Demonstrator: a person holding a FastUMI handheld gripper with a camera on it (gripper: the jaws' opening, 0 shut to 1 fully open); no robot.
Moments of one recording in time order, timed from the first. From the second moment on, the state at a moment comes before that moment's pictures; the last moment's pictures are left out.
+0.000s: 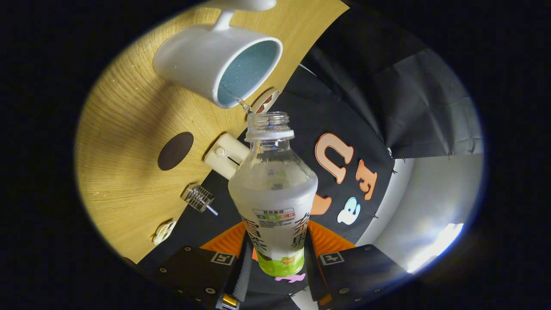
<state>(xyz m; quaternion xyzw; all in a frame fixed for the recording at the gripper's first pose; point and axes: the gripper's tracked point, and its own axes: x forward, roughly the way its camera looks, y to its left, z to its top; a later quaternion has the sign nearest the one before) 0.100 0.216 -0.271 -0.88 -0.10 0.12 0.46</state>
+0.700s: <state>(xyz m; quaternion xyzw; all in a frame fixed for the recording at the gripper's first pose) 0.084 0.226 -0.290 -0.85 -0.07 0.15 0.49</state>
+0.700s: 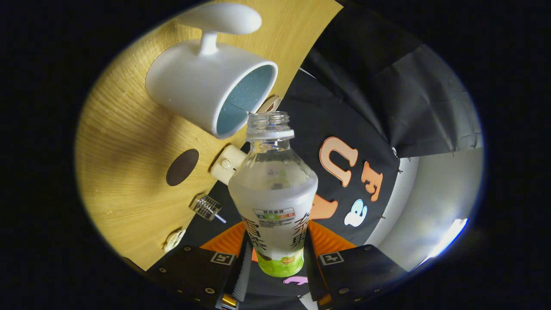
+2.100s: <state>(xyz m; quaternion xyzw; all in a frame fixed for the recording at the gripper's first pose) 0.139 0.147 -0.292 -0.19 0.23 0.10 0.95</state>
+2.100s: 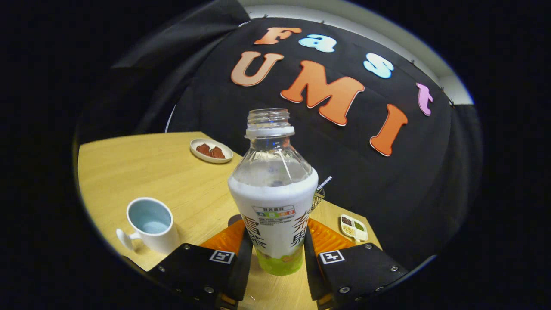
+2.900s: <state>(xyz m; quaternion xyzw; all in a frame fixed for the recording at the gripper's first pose) 0.209 0.182 -0.343 -0.01 0.24 0.09 0.97</state>
